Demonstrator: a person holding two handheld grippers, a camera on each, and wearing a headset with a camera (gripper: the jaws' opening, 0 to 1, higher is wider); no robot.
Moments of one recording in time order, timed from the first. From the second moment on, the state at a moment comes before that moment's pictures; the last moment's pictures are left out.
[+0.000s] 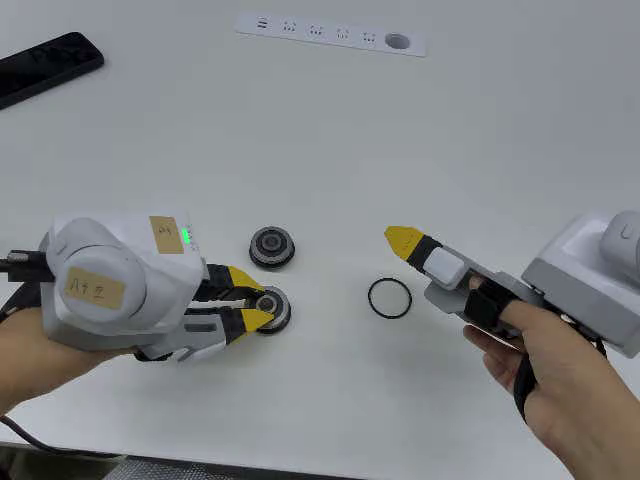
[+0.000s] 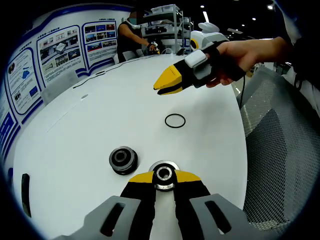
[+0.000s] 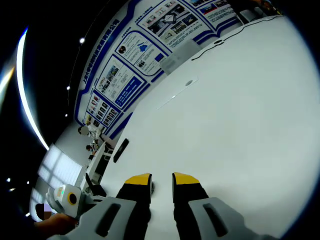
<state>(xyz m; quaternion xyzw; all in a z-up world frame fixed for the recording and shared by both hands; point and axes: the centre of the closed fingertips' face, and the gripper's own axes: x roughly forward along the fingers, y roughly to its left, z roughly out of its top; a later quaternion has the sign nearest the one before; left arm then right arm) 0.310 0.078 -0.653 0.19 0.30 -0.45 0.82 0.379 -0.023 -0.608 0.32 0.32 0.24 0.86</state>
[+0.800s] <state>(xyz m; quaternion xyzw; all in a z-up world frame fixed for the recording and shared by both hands) 0.309 0.081 -0.654 0.20 0.31 -0.47 0.80 0.319 0.060 -0.633 0.34 0.41 0.36 0.77</state>
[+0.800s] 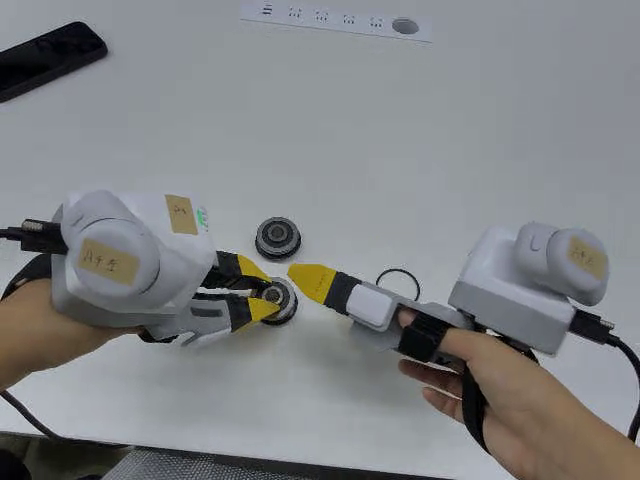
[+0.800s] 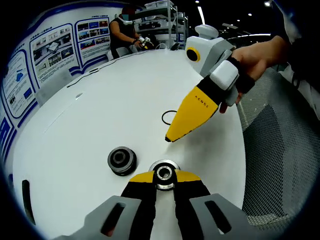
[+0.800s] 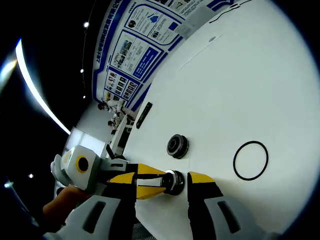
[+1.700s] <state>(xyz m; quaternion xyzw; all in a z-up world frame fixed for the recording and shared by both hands) 0.309 0.080 -0.653 0.20 0.31 -0.48 0.80 0.306 0.085 -0.645 0.34 0.45 0.37 0.74</state>
